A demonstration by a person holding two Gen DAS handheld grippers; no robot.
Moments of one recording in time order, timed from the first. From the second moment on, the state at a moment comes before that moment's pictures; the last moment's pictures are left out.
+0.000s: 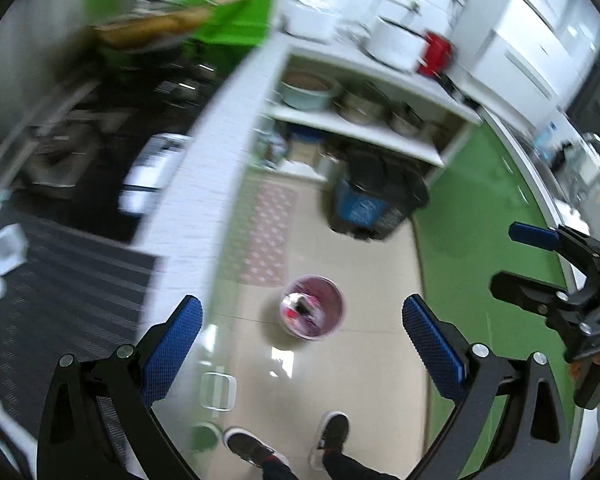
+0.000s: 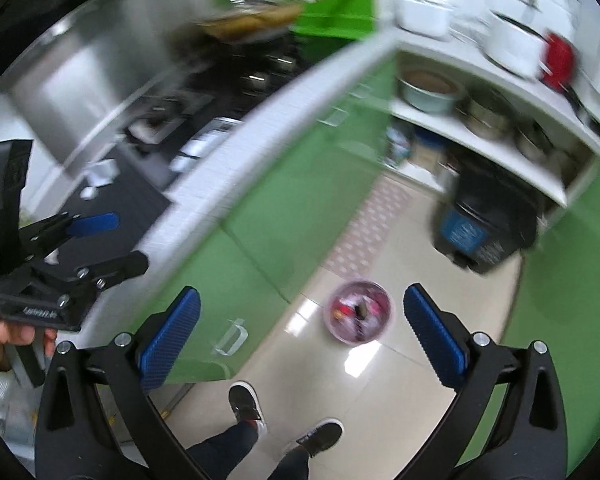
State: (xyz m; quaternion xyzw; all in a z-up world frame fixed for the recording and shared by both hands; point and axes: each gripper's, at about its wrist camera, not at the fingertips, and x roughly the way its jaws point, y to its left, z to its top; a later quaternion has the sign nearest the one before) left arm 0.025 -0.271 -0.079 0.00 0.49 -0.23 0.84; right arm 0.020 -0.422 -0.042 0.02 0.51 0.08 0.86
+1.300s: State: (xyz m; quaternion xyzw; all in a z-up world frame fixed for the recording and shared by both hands) left arm 0.127 0.063 -0.162 -0.11 0.50 0.08 0.85; right arm 0.236 -0.083 -0.113 -0.15 0.51 0.38 0.75
